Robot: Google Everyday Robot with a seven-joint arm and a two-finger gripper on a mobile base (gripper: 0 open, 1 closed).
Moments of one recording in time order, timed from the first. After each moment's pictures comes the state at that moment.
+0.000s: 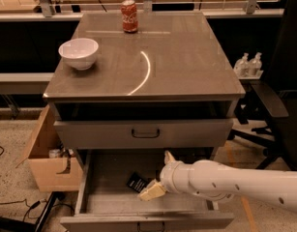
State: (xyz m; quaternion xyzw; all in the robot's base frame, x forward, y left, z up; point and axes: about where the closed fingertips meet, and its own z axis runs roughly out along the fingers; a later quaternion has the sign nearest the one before) arm 0.500 -0.023 0.534 -0.45 0.80 0.15 0.37
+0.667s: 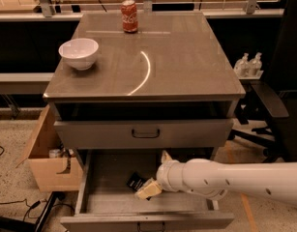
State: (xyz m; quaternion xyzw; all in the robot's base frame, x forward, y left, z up) arm 0.510 -0.015 0.520 -0.45 0.80 0.14 0.36
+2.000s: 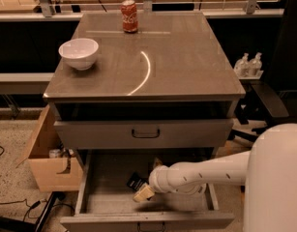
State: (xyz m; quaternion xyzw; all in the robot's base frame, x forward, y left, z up) arm 0.545 0.007 0.408 -0.48 0.80 0.13 0.33
